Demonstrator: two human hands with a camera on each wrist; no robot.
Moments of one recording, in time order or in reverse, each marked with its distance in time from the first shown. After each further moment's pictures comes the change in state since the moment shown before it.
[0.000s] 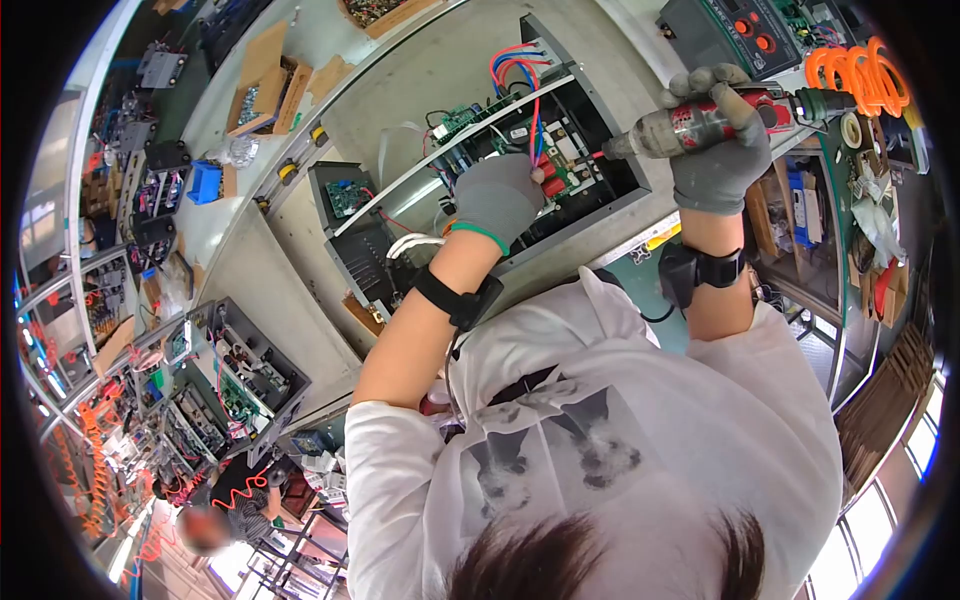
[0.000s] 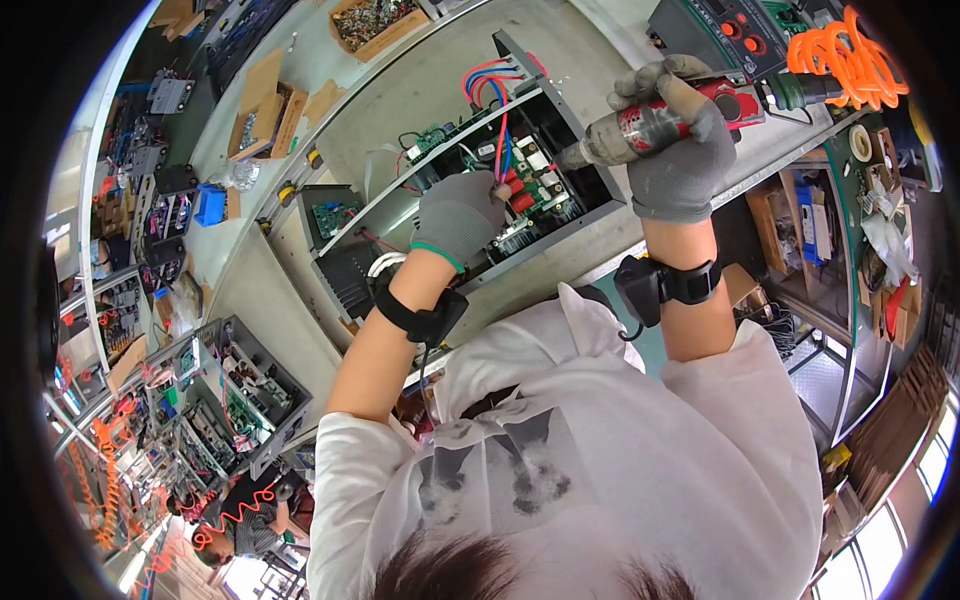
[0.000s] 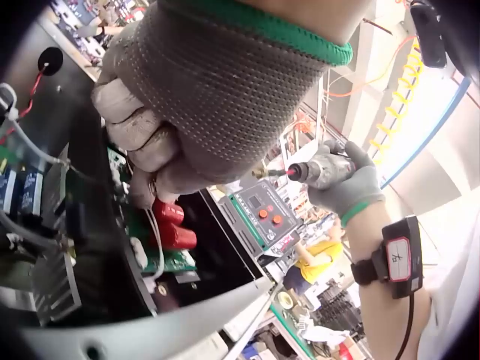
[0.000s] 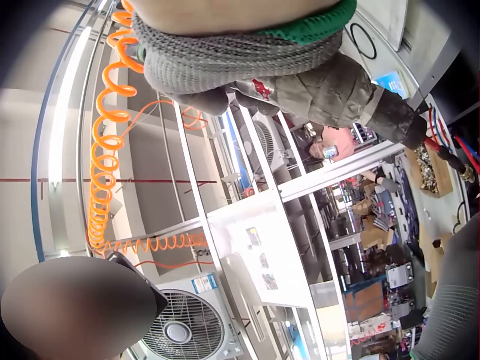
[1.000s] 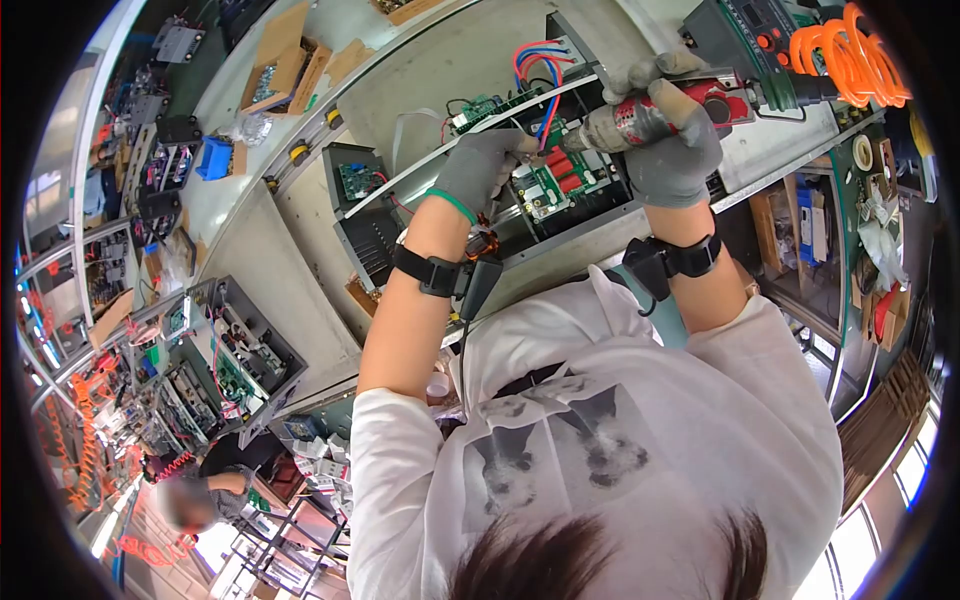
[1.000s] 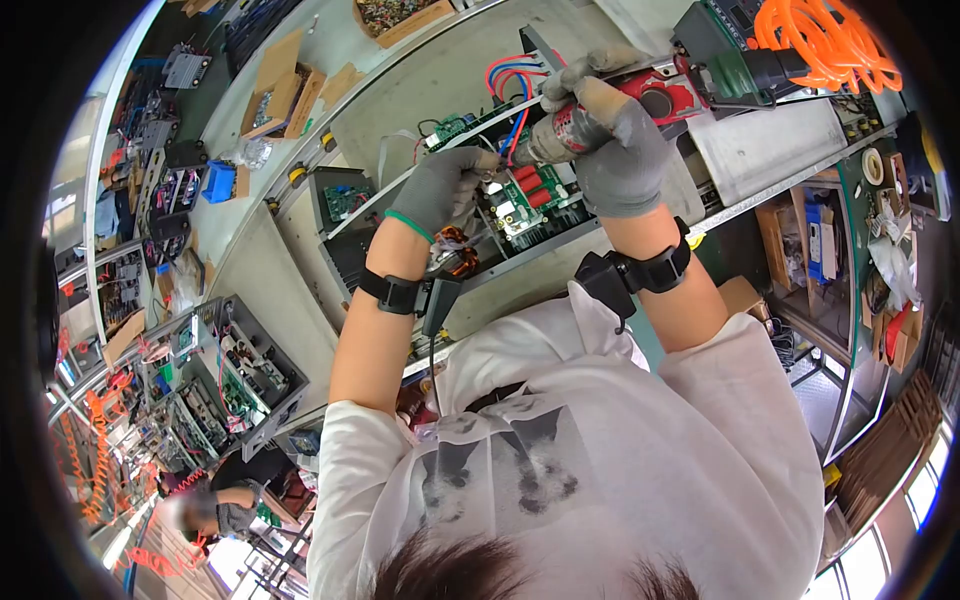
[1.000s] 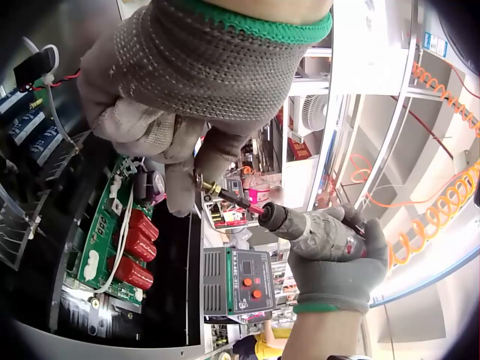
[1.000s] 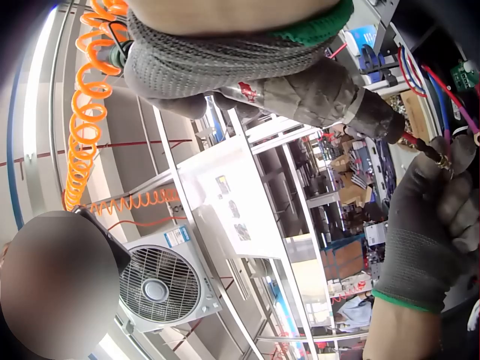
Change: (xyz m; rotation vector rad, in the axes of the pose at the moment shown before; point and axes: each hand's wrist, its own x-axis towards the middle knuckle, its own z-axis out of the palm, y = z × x) left_hand 0.021 -0.048 -0.006 -1.484 -0.295 -0.325; right_hand -0.017 0.042 0.034 0.130 -0.284 0.047
